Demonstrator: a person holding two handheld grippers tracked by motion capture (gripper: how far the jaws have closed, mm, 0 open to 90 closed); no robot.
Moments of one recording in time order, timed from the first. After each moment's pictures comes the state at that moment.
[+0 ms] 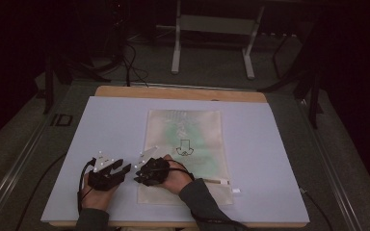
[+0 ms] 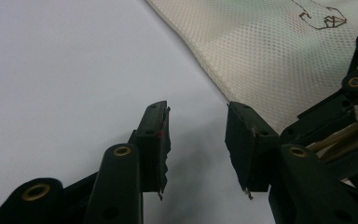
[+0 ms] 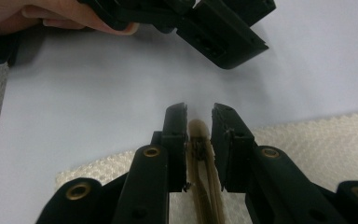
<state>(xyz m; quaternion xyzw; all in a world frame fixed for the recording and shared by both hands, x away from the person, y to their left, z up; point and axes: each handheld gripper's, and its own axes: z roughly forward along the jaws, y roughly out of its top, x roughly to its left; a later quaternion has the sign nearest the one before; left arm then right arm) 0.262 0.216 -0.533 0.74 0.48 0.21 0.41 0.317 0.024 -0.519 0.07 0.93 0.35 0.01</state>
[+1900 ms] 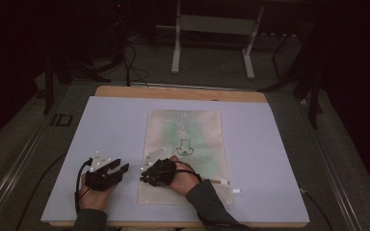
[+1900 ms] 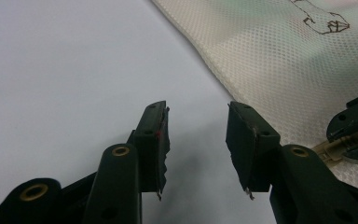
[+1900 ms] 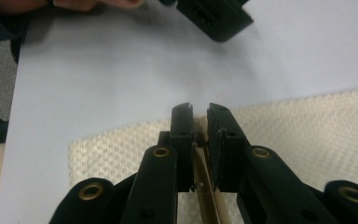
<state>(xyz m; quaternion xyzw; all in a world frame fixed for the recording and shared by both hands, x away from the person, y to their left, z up) 0.260 0.223 -0.532 0.74 0.49 0.21 0.42 0.309 0.003 -0.510 0.06 0.93 0.35 0.03</state>
